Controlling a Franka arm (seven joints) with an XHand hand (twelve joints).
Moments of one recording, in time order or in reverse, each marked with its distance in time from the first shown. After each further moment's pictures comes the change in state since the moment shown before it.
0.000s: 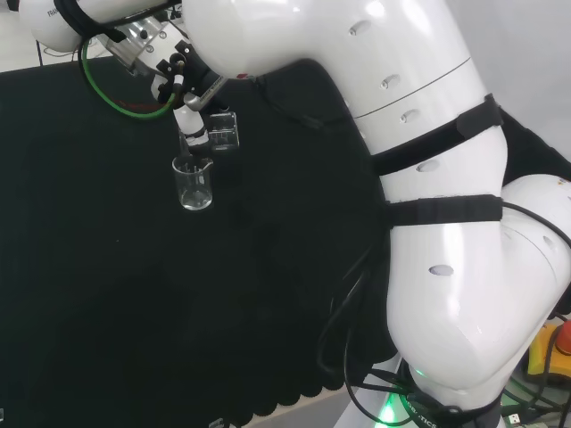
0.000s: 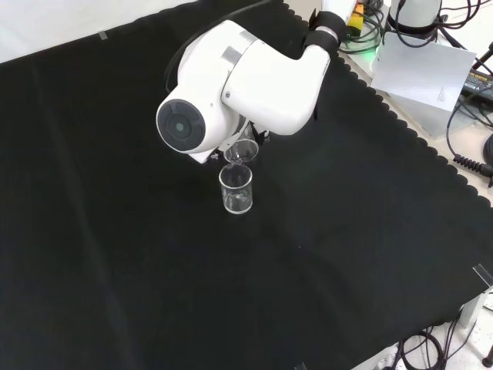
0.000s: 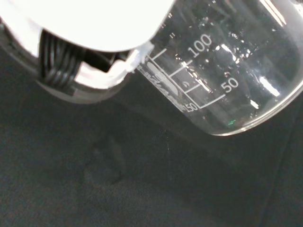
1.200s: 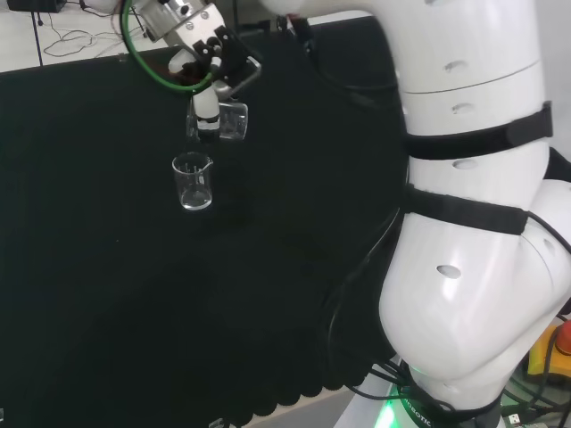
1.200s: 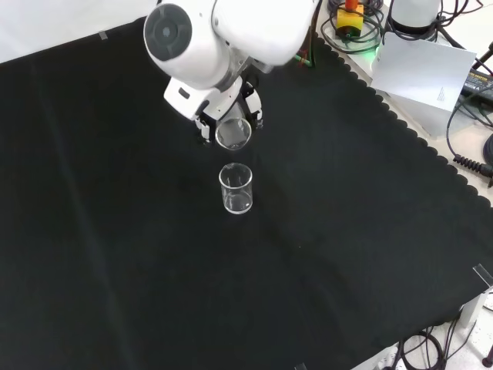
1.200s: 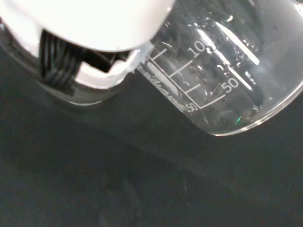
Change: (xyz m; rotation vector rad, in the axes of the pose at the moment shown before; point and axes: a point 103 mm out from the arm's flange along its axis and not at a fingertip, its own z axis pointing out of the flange) arm -0.038 -0.015 0.015 -0.221 0.204 -0.059
